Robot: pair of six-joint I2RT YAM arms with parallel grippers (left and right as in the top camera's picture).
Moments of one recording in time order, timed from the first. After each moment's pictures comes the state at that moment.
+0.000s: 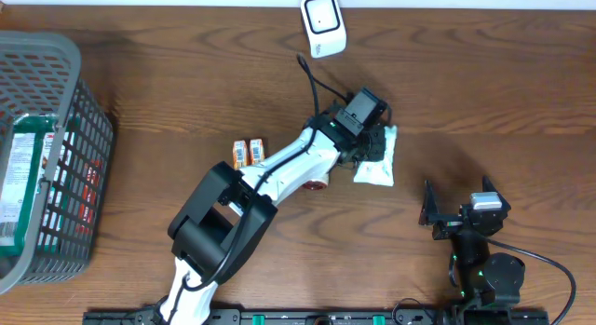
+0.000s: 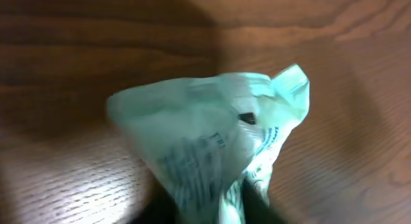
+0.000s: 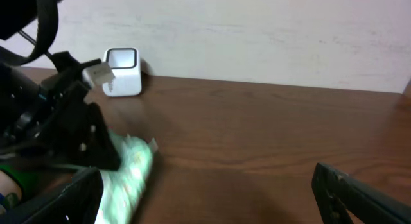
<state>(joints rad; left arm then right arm) -0.76 2.08 1.49 -0.40 0.19 -0.70 -0.01 0.01 0.01 -0.06 -0.08 -0.04</state>
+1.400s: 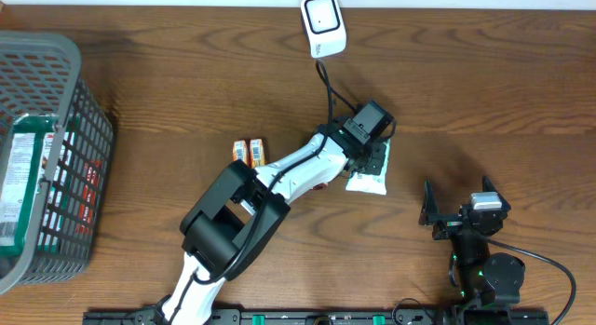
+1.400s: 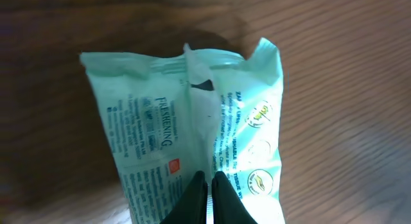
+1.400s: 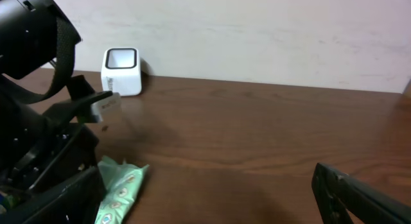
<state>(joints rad) -0.79 2.13 1.48 -0.45 0.13 -0.53 -0.01 0.01 0.01 -0.06 -0.08 -0.04</state>
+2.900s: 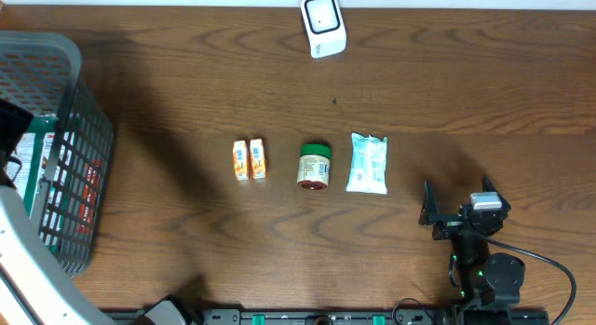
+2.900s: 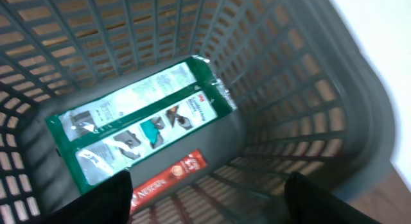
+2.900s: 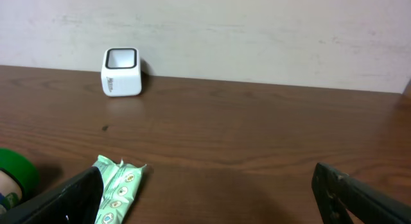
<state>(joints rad) 0.65 1.37 1.62 -1.07 -0.07 -0.44 -0.01 0.01 0.01 -0.06 -0.08 -0.04</state>
